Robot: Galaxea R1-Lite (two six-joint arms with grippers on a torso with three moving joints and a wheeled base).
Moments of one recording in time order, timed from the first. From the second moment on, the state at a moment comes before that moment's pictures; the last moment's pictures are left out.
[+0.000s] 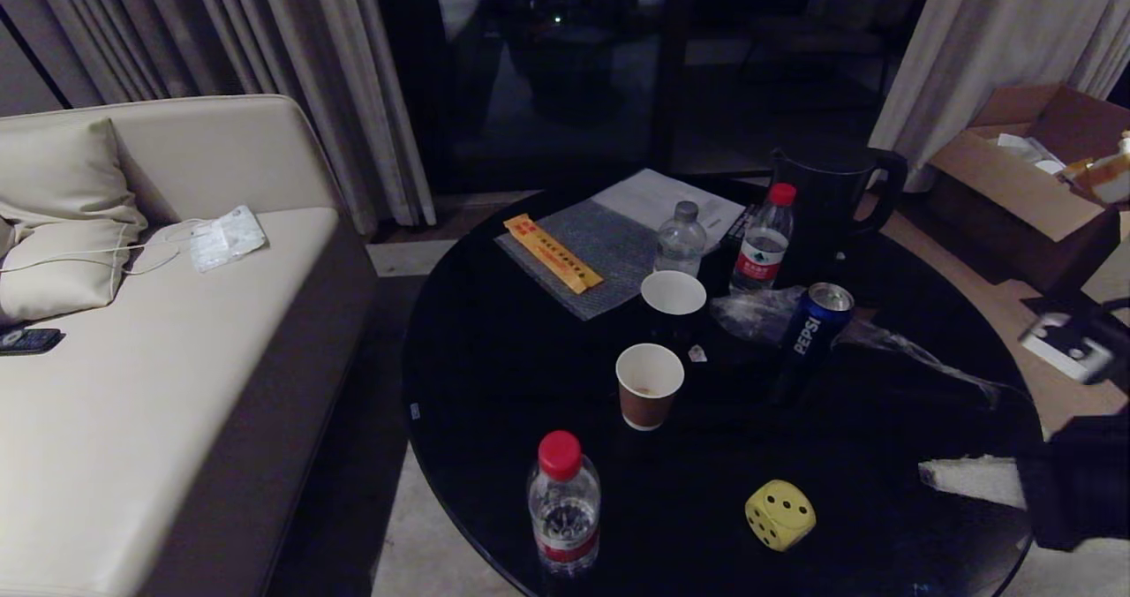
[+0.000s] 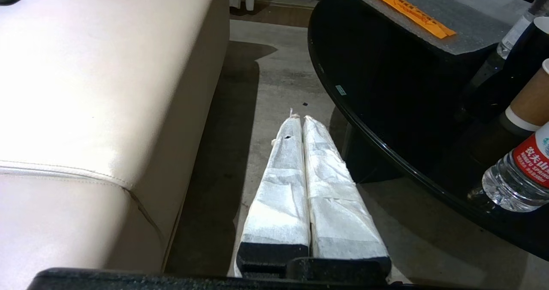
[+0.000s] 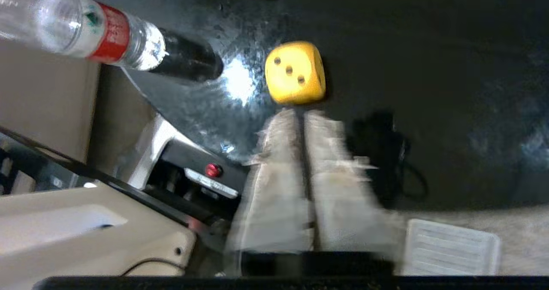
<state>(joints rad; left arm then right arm) 0.00 0.00 0.00 0.00 0.06 -0.09 0.16 1.23 -0.65 0.15 0.35 0.03</state>
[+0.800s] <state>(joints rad) 0.00 0.00 0.00 0.00 0.06 -0.09 0.31 1.71 -0.73 -0.02 0.10 -0.25</state>
